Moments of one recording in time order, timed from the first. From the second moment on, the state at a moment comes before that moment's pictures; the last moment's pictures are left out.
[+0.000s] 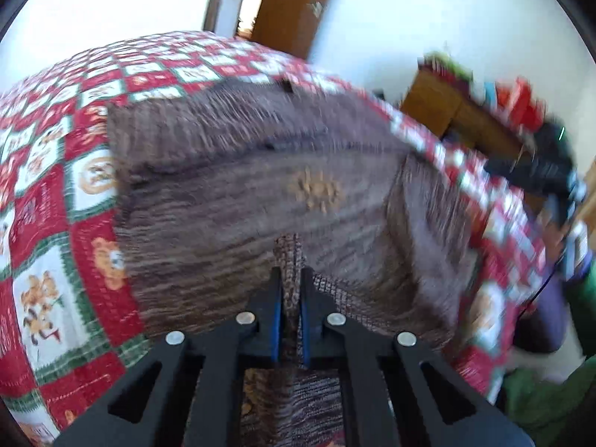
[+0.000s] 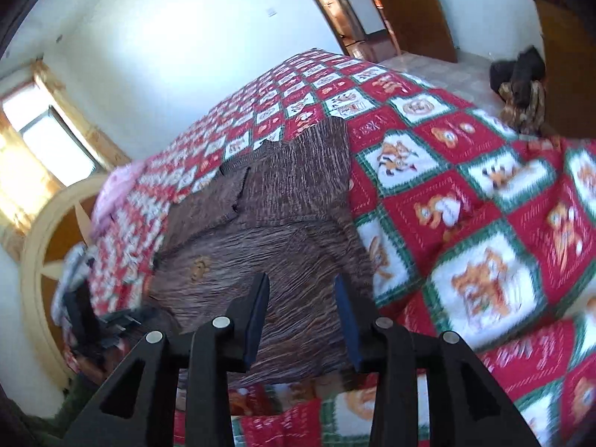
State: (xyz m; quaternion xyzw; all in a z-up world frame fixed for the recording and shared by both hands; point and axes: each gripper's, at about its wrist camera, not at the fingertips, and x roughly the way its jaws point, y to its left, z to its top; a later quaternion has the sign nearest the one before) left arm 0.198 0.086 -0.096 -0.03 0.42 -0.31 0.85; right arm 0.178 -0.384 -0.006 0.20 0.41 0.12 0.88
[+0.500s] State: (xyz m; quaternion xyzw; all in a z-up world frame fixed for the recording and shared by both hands) left arm 0.219 0.137 -0.115 -0.19 0.41 -0.24 0.86; right arm 0.280 -0.306 -0.064 -0.02 0.49 0.12 0.86
